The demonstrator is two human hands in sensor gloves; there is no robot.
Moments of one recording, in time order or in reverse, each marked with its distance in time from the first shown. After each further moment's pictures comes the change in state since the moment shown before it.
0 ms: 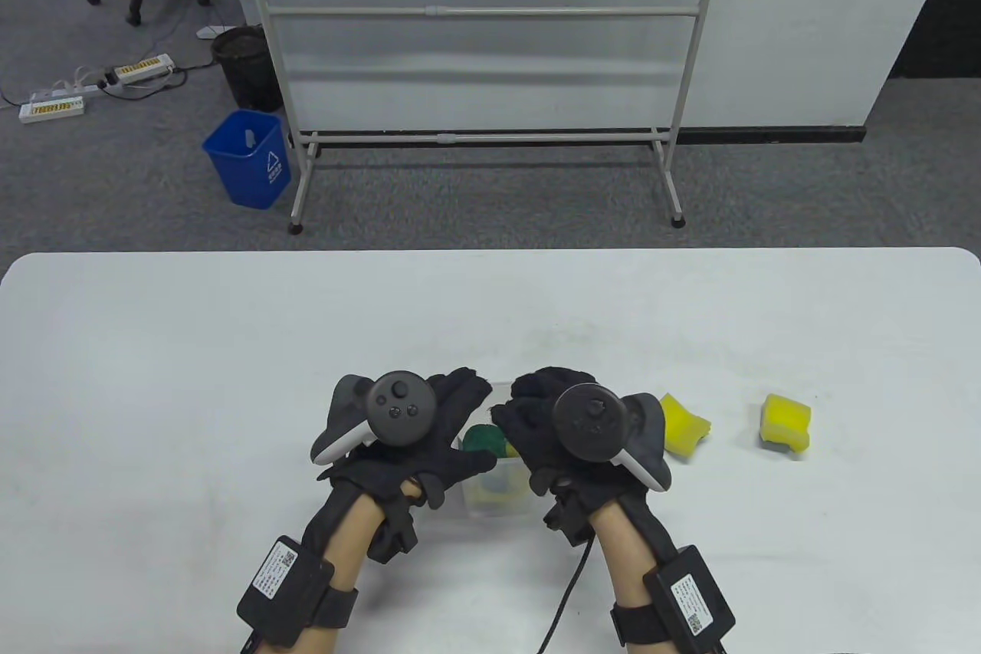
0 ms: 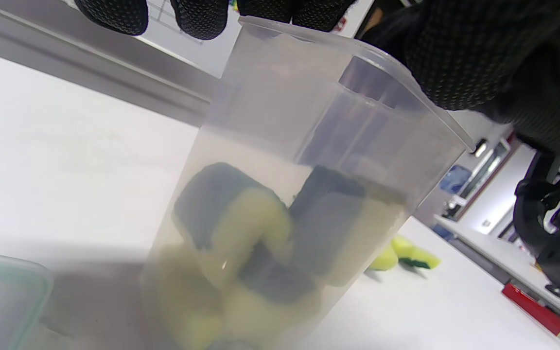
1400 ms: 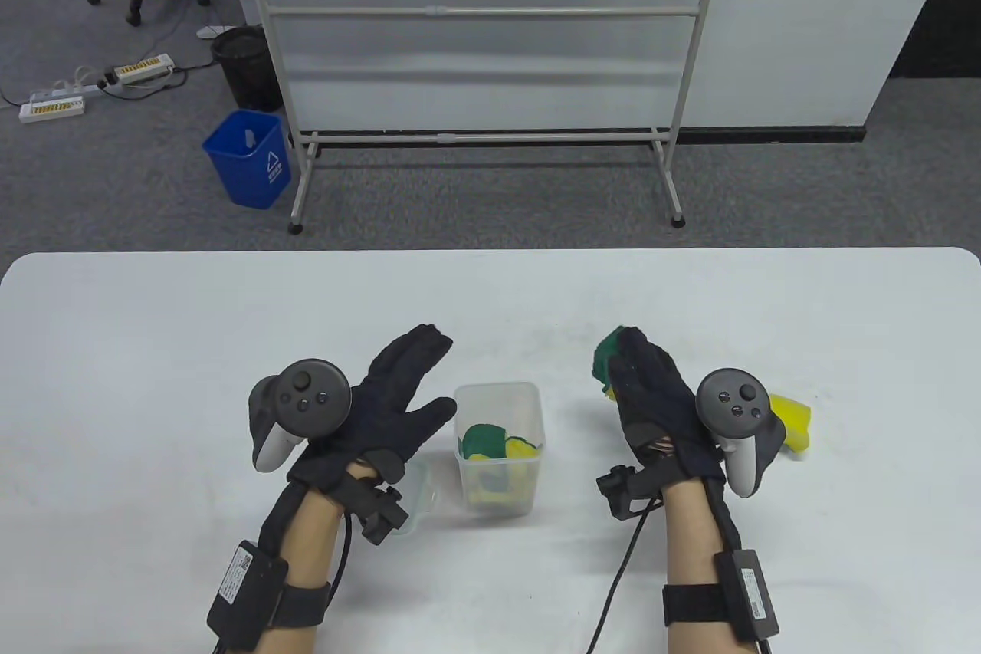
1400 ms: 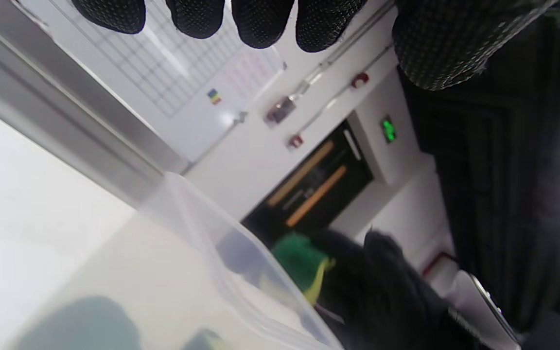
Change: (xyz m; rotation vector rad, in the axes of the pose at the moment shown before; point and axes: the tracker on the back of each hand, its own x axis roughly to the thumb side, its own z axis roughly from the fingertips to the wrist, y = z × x) left_hand -0.017 0.041 0.029 0.310 -0.160 0.352; right_hand -0.101 -0.018 0.008 -0.123 0.315 -0.511
